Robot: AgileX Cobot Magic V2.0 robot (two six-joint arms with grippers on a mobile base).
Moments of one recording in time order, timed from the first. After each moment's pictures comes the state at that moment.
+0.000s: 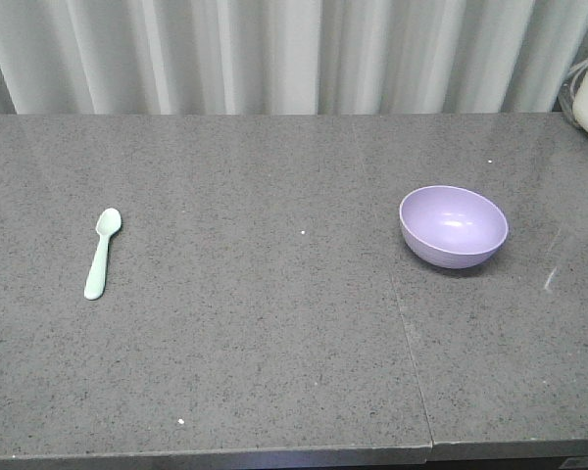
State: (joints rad) left arm 0.01 -0.01 0.03 0.03 0.15 -0.16; right arm 0.00 -0.01 0.03 -0.02 0.19 0.01
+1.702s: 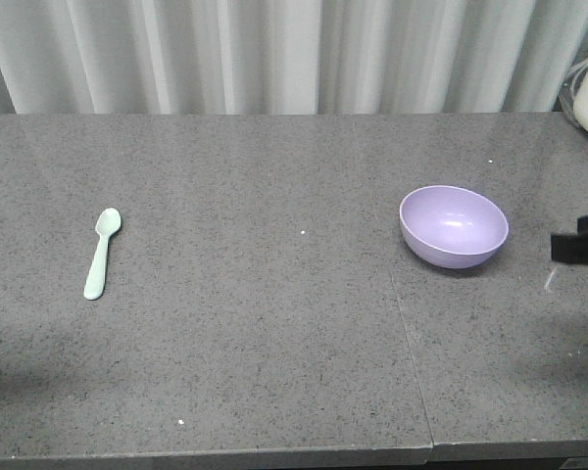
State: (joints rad) left arm 0.01 0.97 -0.82 -0.01 0.60 -0.01; right arm 0.00 1.04 -0.89 0.17 0.60 -0.20
